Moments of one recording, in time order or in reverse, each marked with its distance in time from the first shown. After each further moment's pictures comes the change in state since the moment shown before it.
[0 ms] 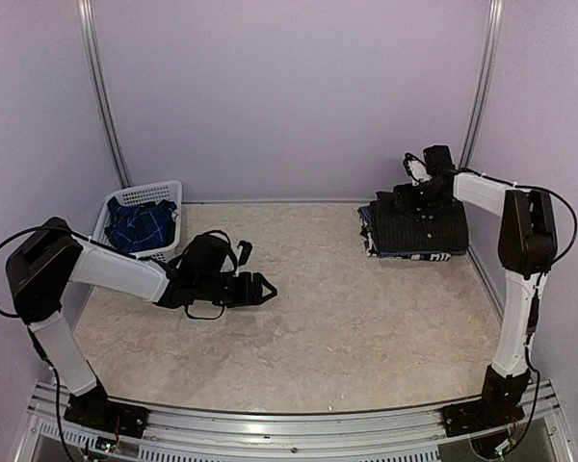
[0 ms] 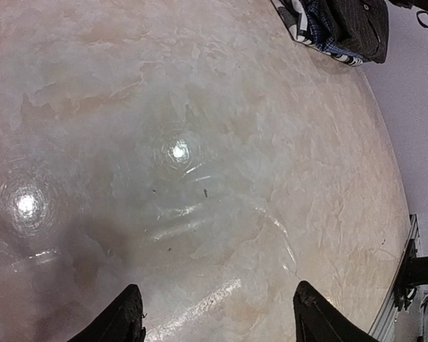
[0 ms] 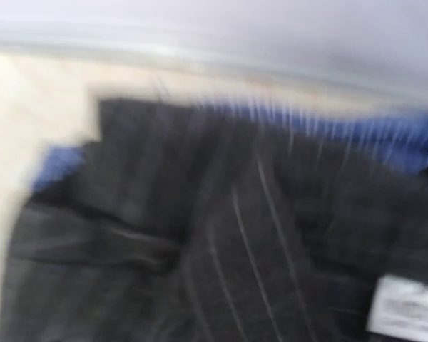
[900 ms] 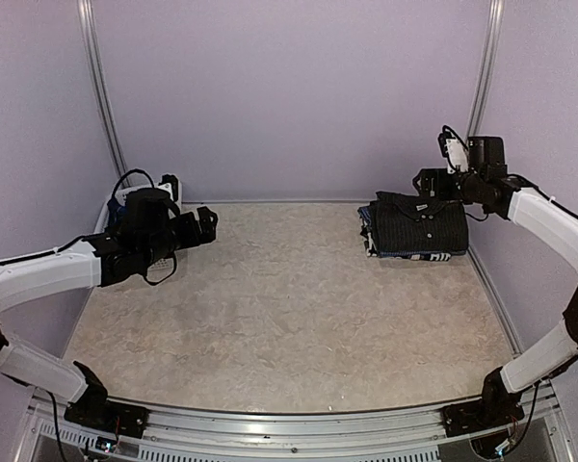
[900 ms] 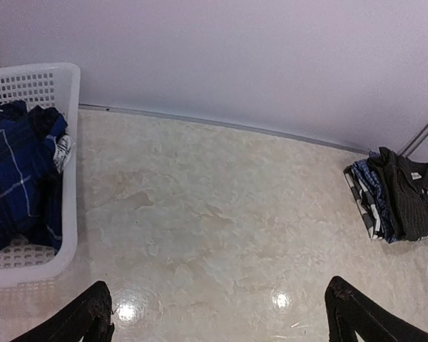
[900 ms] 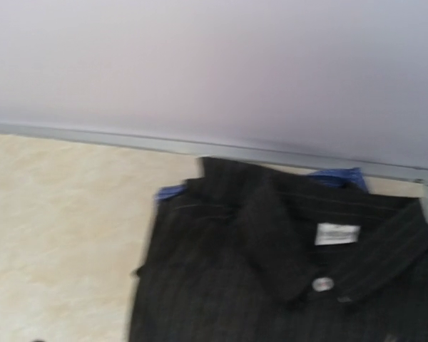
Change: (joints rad) left arm 0.105 -0.427 0.036 -0.219 -0.568 0.155; right arm 0.034 -0.675 -0.481 0.121 0.027 0.065
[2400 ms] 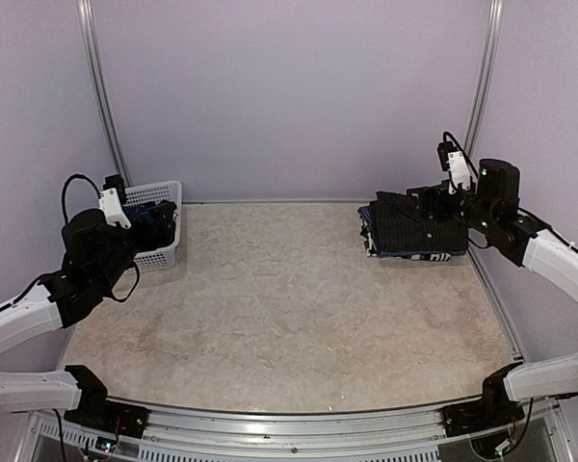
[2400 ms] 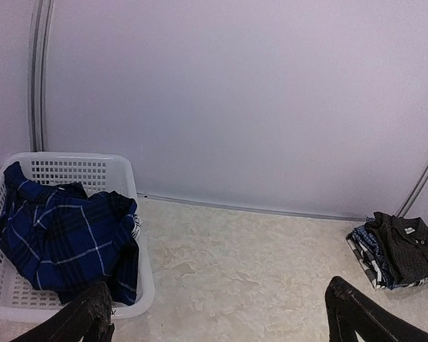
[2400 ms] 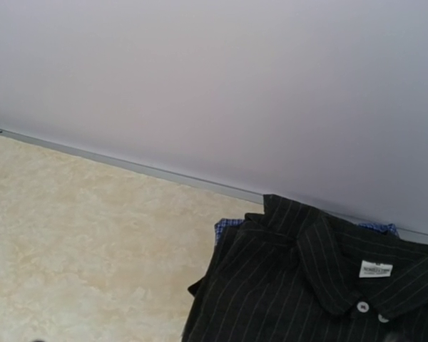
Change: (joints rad) left arm 0.082 -0.410 -0.275 0.226 -0.064 0.186; right arm 0.150 -0.297 -0.319 0.224 0.031 -0.073
